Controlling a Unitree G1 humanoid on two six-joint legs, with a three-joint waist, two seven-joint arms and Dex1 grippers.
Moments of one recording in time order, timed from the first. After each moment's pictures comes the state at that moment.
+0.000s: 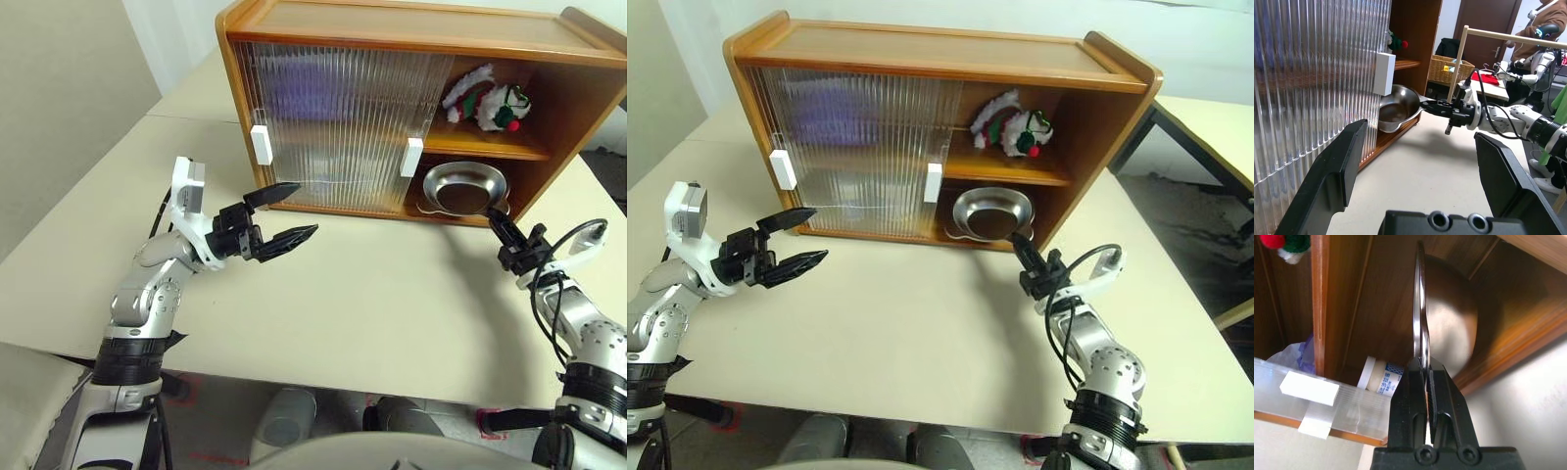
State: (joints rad) left arm -0.26 0.51 0.11 -0.08 -0.66 0.24 -1.13; right arm -0.22 -0.28 -0.61 0.24 1.22 0.72 0.32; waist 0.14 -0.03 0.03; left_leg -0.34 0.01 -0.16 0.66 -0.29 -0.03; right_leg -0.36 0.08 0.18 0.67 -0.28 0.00
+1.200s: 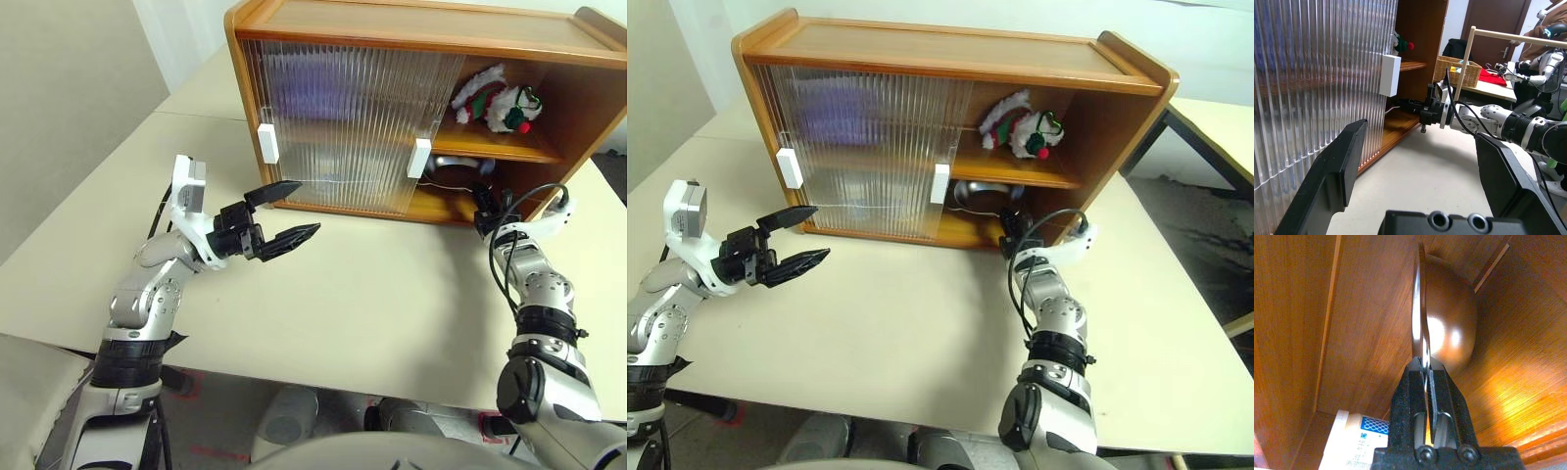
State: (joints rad) left arm -0.25 0.51 0.10 -0.11 -0.66 0.25 -1.10; right arm -0.50 -0.20 -0.63 0.56 1.00 0.44 0.29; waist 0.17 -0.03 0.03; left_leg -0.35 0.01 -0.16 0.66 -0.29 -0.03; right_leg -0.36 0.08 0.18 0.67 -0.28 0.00
